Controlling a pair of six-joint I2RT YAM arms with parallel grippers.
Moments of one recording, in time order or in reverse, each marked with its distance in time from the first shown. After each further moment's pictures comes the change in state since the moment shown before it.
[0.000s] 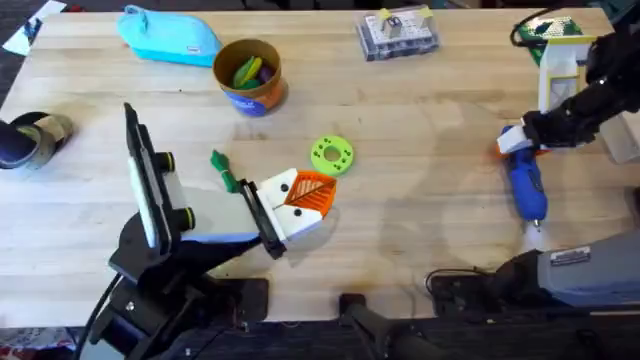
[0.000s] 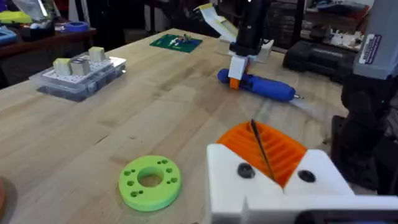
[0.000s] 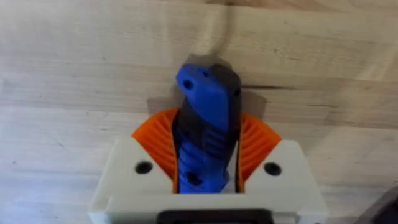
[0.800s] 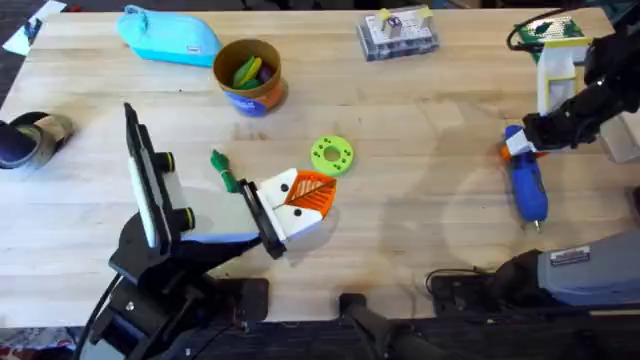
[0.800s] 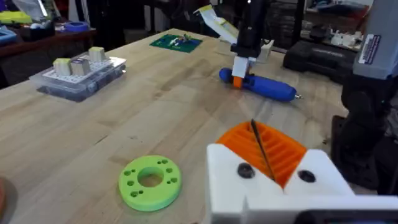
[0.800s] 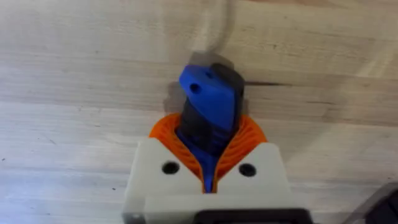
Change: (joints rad) left arm 0.000 0.000 0.000 0.000 0.000 0.000; right arm 0.001 0.006 0.000 -0.010 0.026 -0.024
